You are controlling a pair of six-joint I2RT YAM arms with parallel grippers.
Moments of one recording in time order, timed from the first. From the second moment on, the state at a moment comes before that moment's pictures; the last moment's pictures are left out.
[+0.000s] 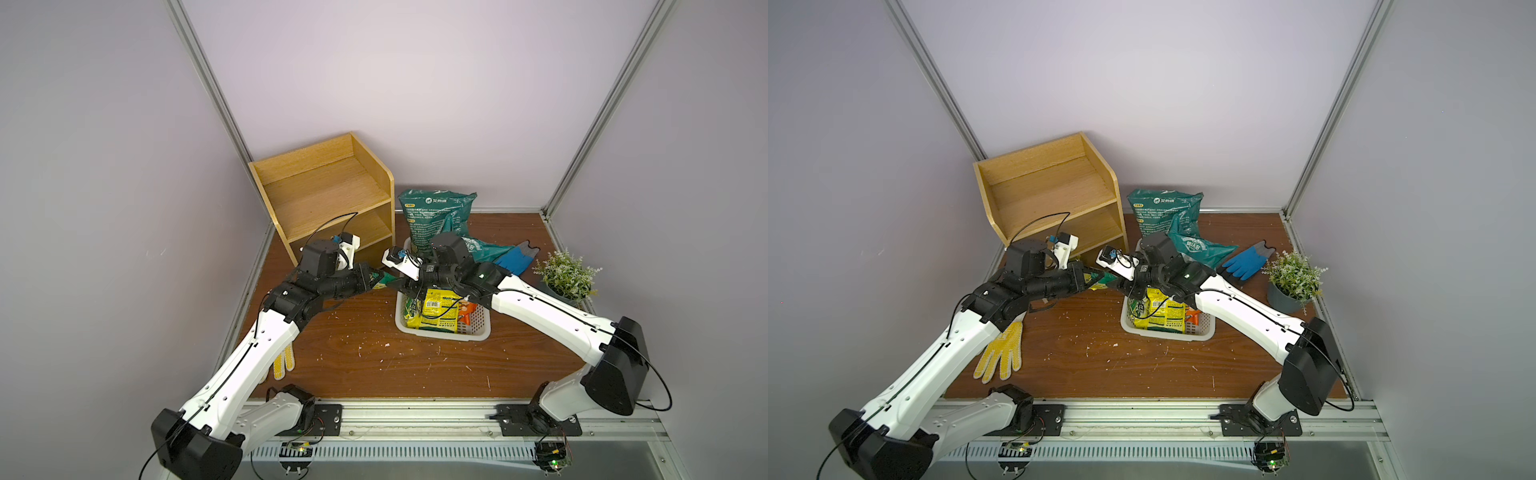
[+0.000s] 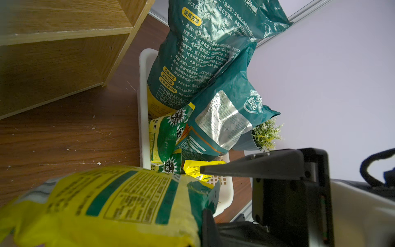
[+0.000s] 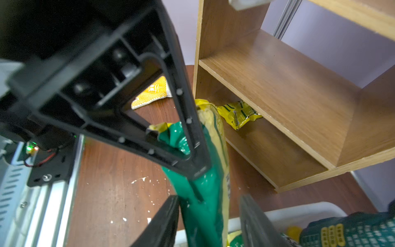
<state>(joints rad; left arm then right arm) -0.42 1.07 1.05 -0.53 0.46 -0.70 0.84 1.53 1.33 -0.31 -0.32 -0.38</state>
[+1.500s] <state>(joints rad) -0.40 0.95 0.78 -0.10 0.03 -0.77 0.84 1.26 1.37 -1.01 -0.06 -0.19</state>
